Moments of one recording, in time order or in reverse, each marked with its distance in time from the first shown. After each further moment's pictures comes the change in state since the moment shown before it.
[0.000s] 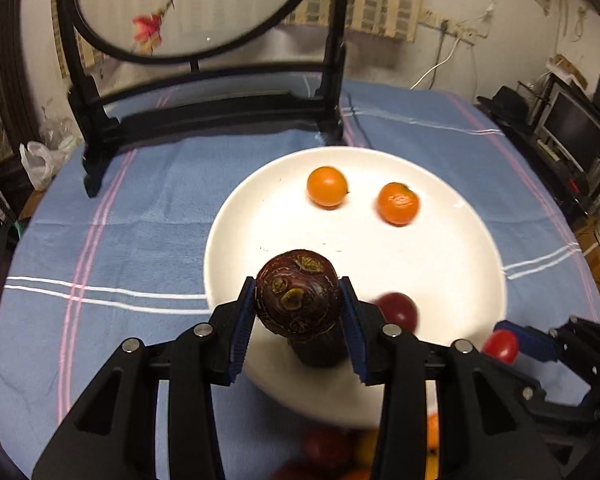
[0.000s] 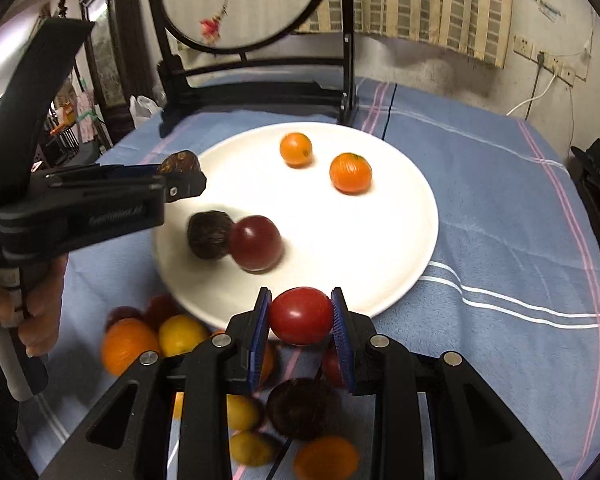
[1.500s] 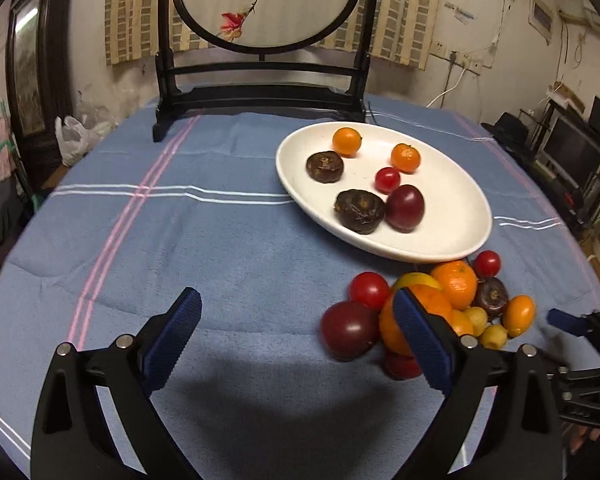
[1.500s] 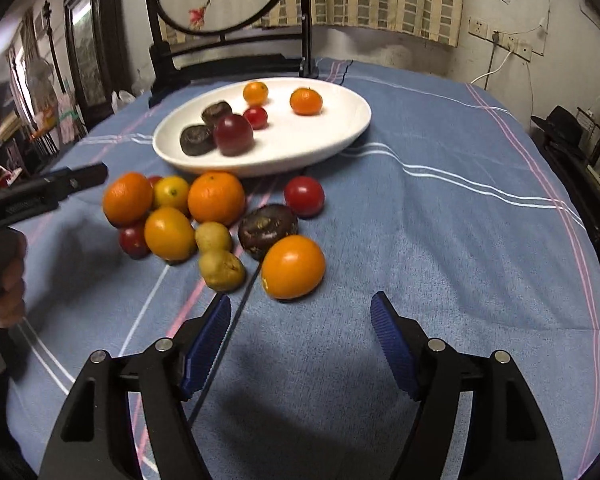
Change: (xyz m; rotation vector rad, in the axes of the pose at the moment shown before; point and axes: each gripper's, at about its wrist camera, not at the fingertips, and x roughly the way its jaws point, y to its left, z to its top) left arm -0.077 0.034 -0.131 -0.096 -0.132 0.001; right arm -0.050 -0.004 -0.114 0.035 -0.005 -0.108
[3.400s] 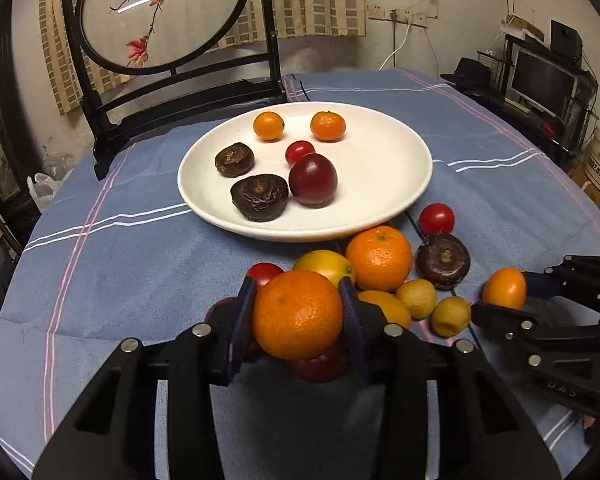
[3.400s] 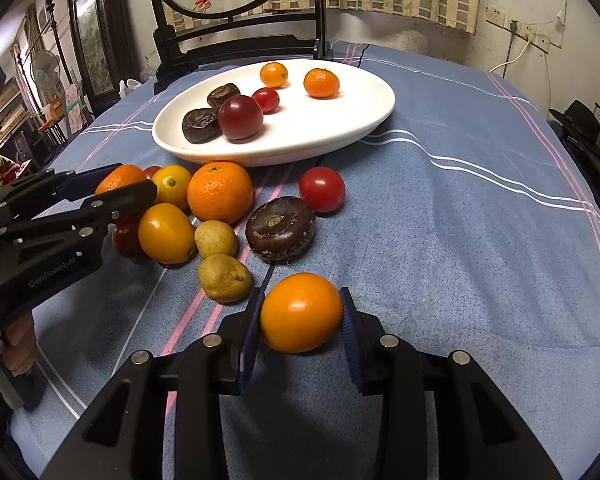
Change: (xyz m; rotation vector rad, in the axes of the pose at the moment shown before) left arm 0.015 -0.082 -0.009 0.241 0.018 0.009; right arm 0.020 0.001 0.008 -0.003 0.041 0.069
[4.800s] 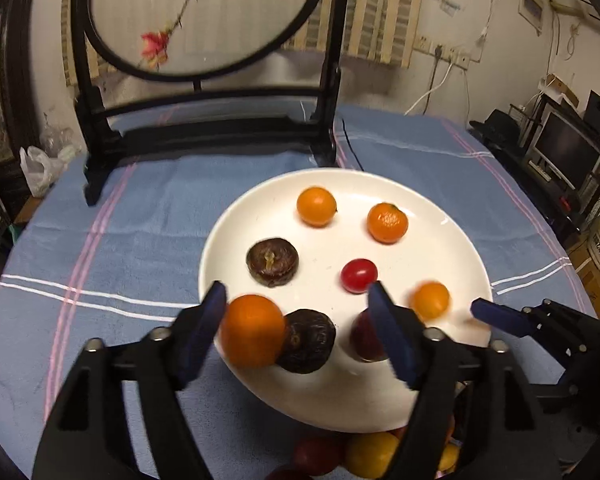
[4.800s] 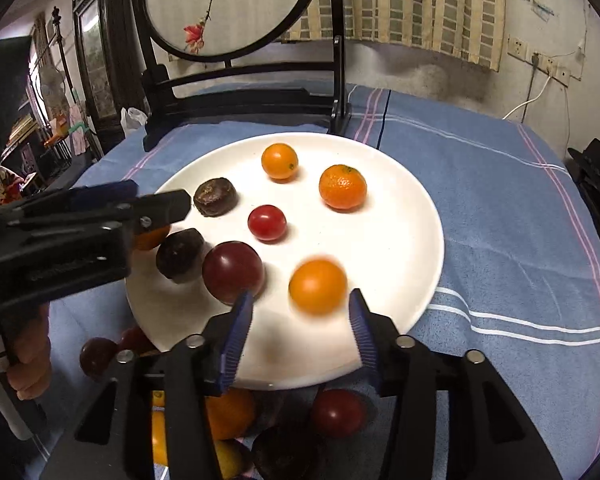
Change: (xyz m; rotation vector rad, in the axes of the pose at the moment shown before) left arm 0.054 0.063 0.105 -0.165 -0.022 -0.029; right arm 0.038 0.009 0.113 -0.018 -0.114 0.011
